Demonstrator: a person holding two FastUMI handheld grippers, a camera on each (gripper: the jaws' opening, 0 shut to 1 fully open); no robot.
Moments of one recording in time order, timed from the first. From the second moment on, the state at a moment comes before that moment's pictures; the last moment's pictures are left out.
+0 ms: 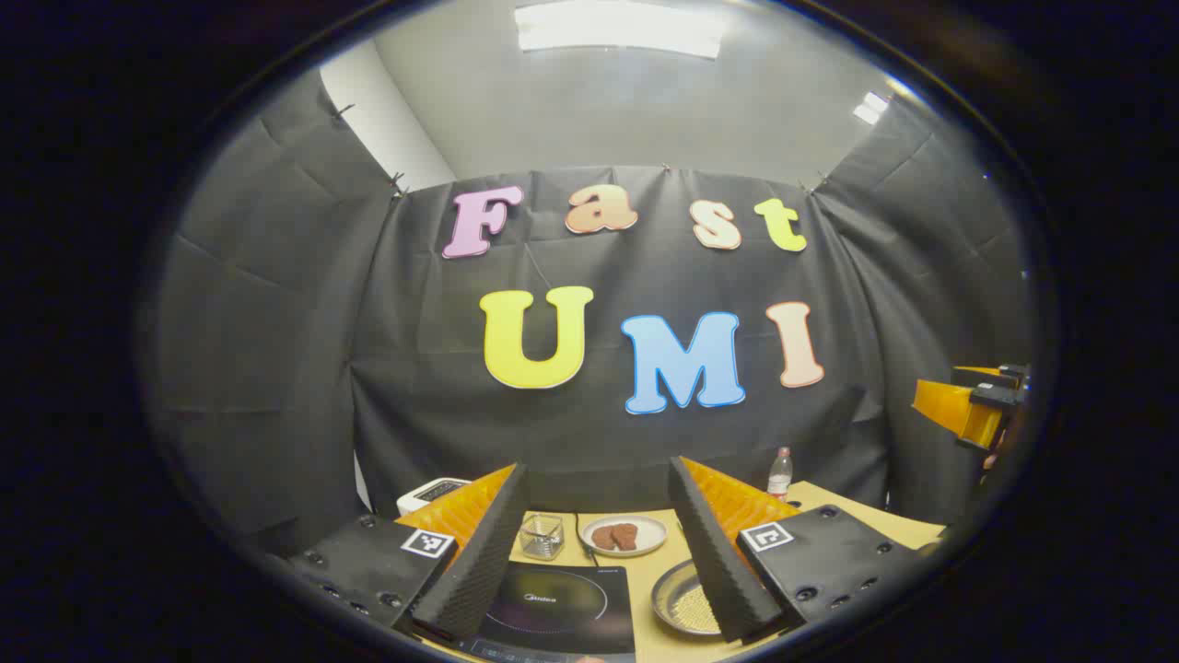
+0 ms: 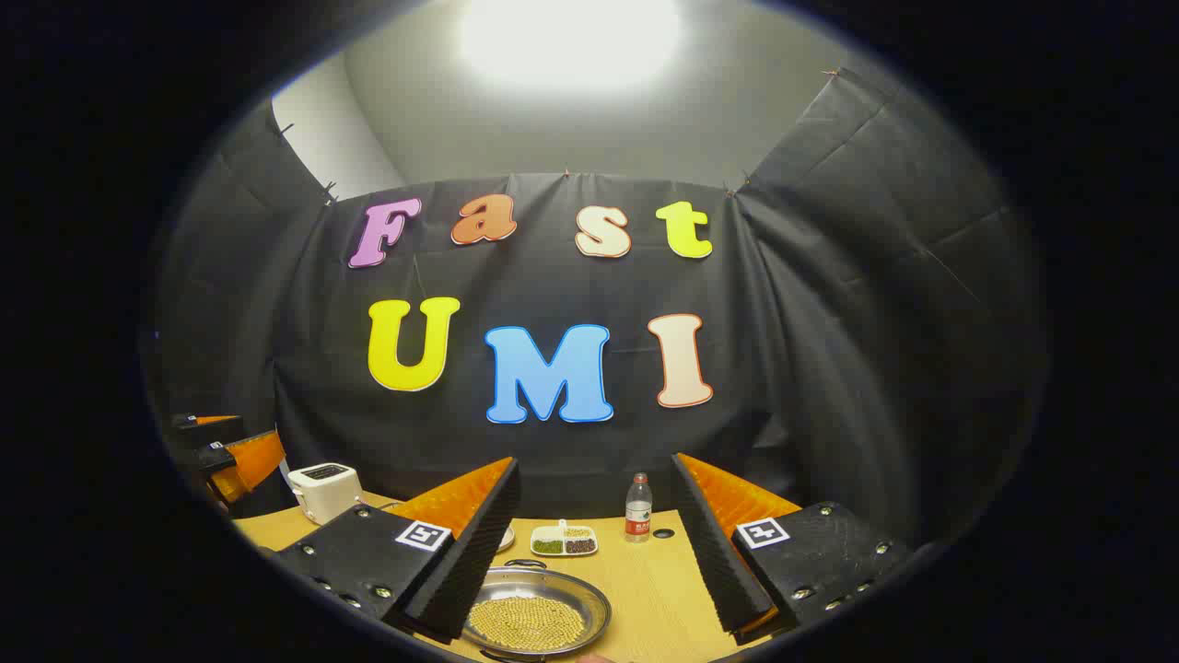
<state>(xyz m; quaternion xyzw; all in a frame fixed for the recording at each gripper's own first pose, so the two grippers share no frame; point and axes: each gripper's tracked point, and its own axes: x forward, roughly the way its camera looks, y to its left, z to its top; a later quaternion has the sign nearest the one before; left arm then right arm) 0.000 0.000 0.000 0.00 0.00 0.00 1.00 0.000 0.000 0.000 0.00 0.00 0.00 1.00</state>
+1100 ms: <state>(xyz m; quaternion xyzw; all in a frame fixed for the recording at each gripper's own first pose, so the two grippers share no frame) -0.026 -0.003 0.013 0.01 -0.01 0.00 1.00 -0.019 -0.009 0.001 0.00 0.01 0.00 1.00</state>
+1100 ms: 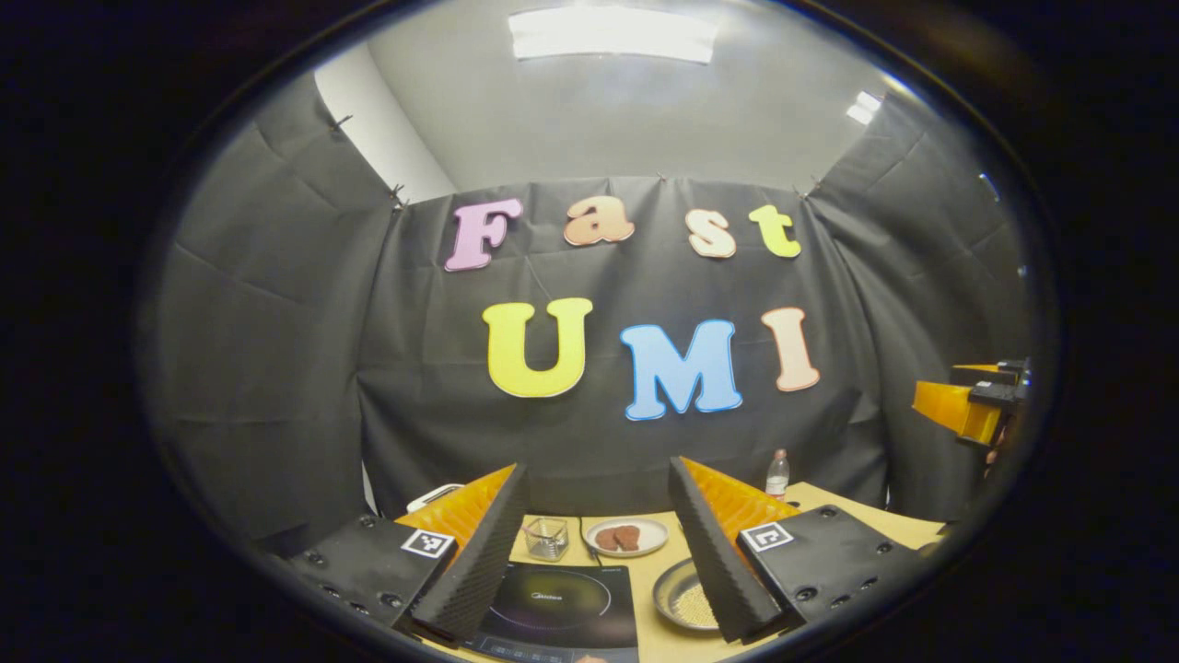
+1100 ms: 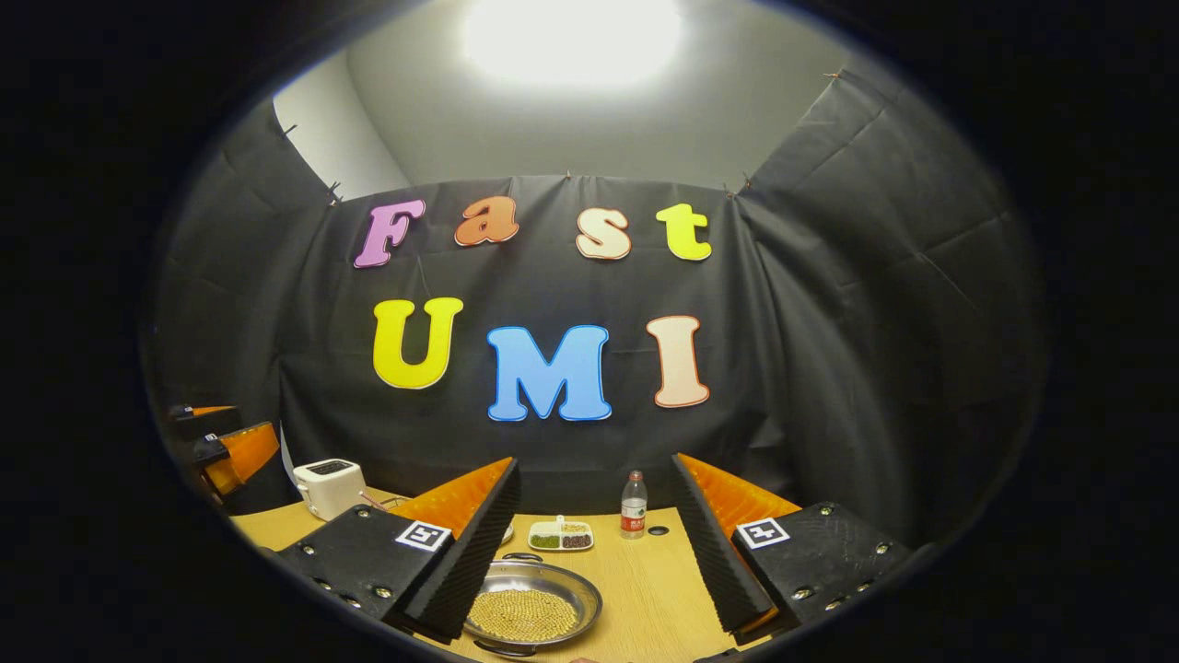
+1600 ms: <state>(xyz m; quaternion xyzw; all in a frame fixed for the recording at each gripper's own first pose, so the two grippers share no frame) -0.025 -0.002 0.011 0.01 -0.01 0.00 1.00 -0.019 -0.008 -0.007 -0.02 0.02 0.00 1.00</state>
